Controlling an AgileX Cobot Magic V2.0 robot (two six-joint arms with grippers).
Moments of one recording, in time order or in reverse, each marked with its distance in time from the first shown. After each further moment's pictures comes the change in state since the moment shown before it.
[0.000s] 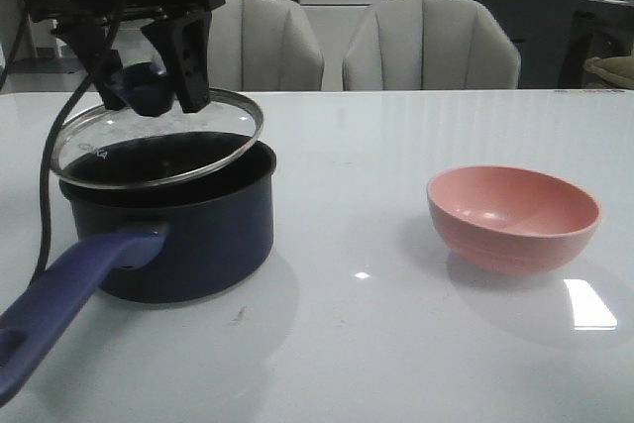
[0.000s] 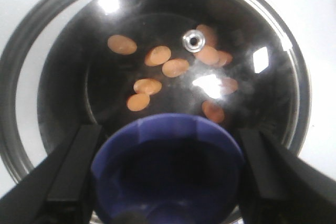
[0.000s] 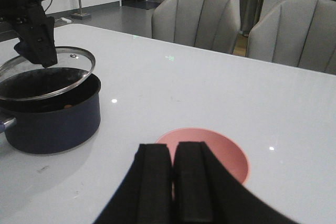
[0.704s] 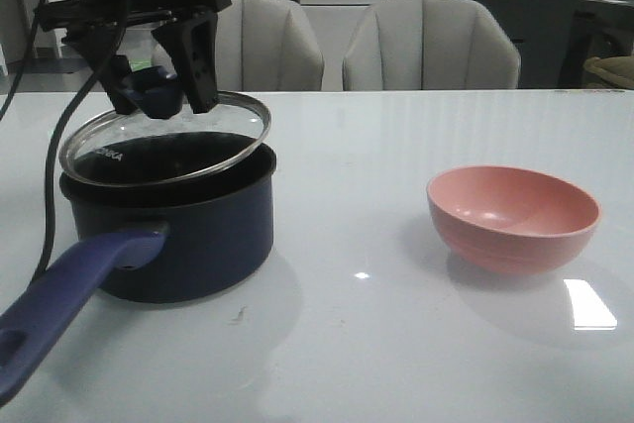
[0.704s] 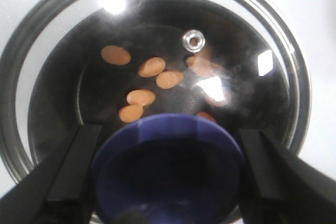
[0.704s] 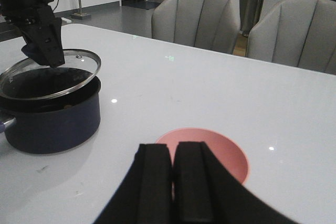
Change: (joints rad) left arm 0.020 0.038 -0.035 -0.042 0.000 0.000; right arm 0.000 0.000 0.000 0.000 0.000 -0.002
